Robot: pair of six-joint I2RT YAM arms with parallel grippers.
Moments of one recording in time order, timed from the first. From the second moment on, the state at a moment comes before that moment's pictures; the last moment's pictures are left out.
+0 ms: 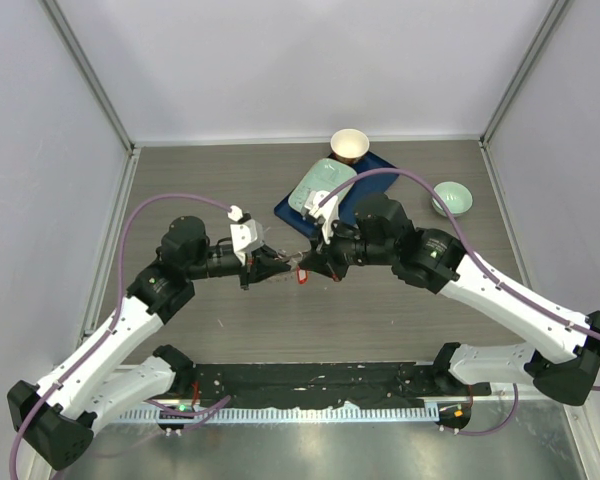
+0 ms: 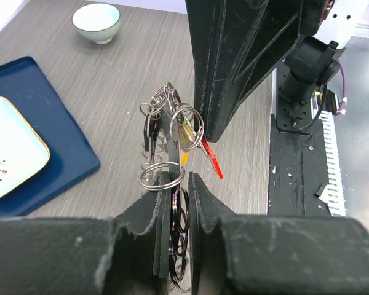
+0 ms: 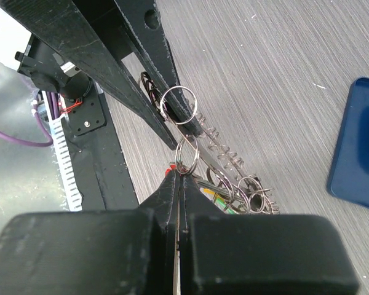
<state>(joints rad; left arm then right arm) -0.59 0.86 0.80 -0.14 0.76 0.14 0.93 1.18 1.27 -0.55 -0.29 0.00</state>
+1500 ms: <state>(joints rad) -0.60 0.92 0.85 -0.10 0.76 -0.04 0.93 1.14 1.26 -0.56 -0.31 -0.02</state>
